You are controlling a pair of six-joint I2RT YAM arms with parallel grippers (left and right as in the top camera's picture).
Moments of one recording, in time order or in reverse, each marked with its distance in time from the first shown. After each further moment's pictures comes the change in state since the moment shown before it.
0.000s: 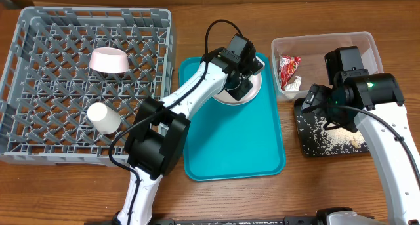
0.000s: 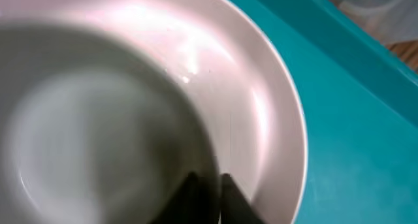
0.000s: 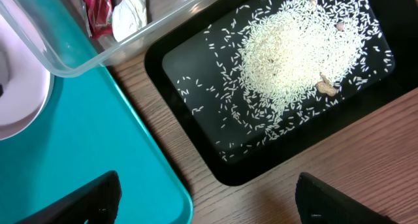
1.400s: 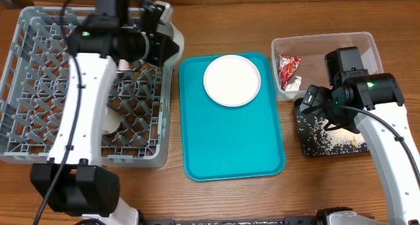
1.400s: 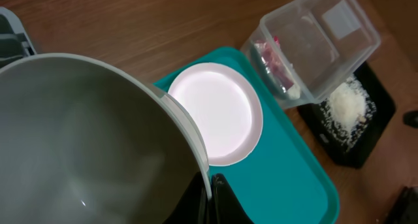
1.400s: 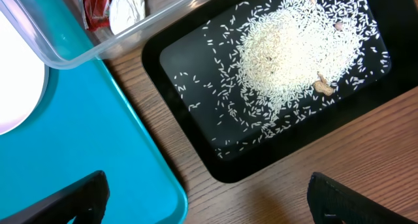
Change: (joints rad) left arm 0.547 -0.462 0.028 -0.290 0.520 -0.034; right arm 0.000 0.000 0.000 -0.013 0.000 -0.027
